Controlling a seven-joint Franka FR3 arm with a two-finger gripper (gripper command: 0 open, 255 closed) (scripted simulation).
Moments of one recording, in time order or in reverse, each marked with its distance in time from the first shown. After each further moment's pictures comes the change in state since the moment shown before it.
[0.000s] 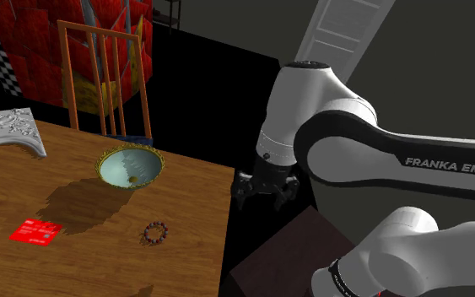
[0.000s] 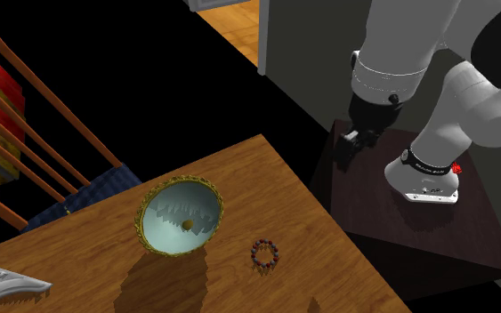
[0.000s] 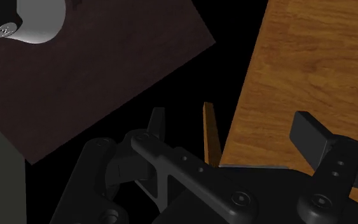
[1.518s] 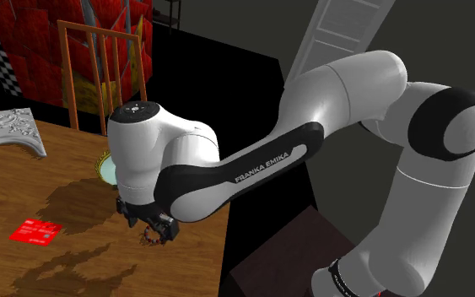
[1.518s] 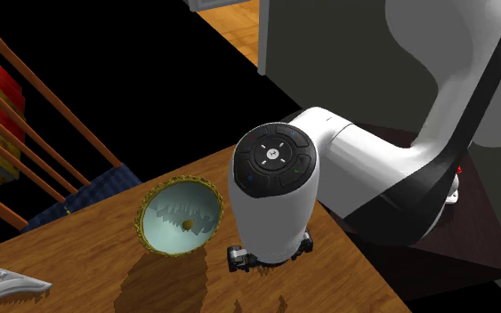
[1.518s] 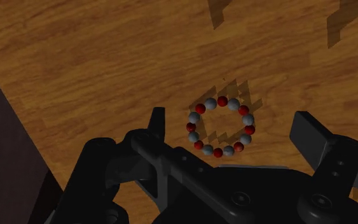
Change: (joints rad) arm 0.012 1.039 0.333 0.600 -0.685 0.291 1.176
